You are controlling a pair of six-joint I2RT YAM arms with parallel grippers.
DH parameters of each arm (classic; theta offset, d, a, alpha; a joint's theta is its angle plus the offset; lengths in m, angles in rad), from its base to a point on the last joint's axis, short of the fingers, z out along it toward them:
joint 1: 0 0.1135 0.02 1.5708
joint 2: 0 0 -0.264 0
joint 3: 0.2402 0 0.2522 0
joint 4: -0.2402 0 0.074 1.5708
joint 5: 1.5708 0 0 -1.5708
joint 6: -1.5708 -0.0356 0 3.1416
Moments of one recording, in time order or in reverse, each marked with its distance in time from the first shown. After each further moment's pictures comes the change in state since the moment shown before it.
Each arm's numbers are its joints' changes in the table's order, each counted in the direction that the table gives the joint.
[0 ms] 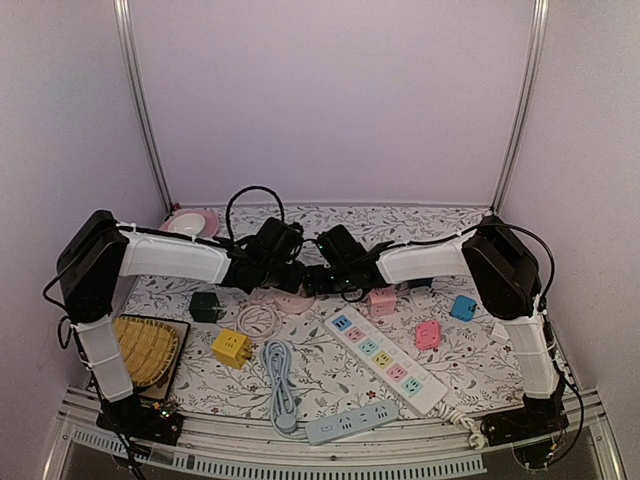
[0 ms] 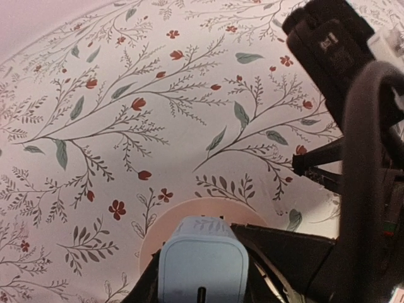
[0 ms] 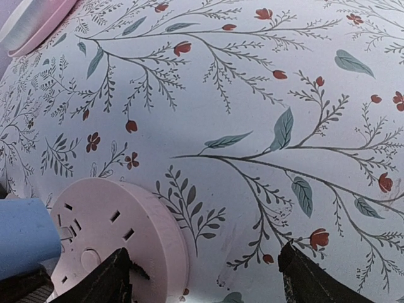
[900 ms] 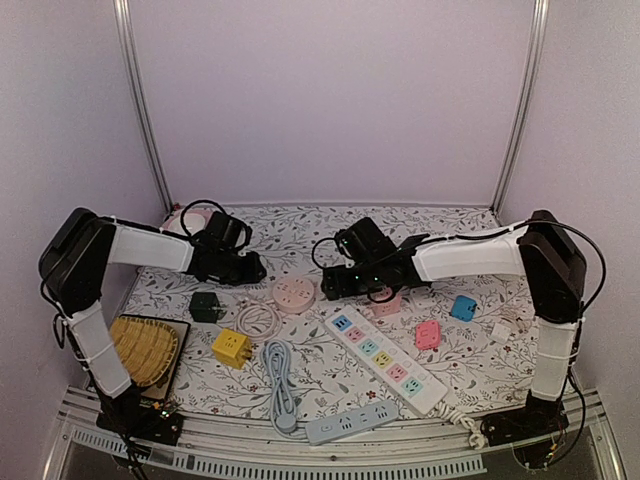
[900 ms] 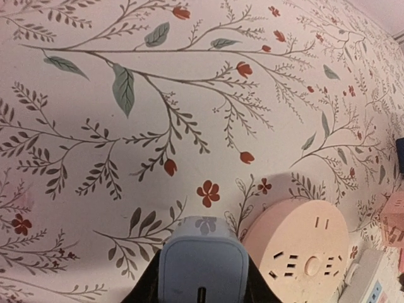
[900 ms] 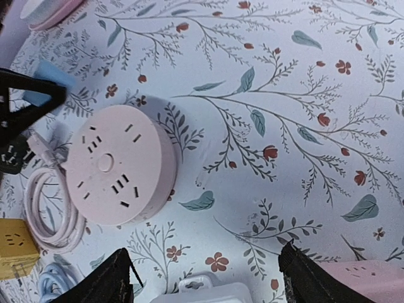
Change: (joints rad) left arm 0.323 0.056 -0.157 0.079 0.409 0.167; right arm 0.000 0.257 -0.223 -0.065 -0.032 0.048
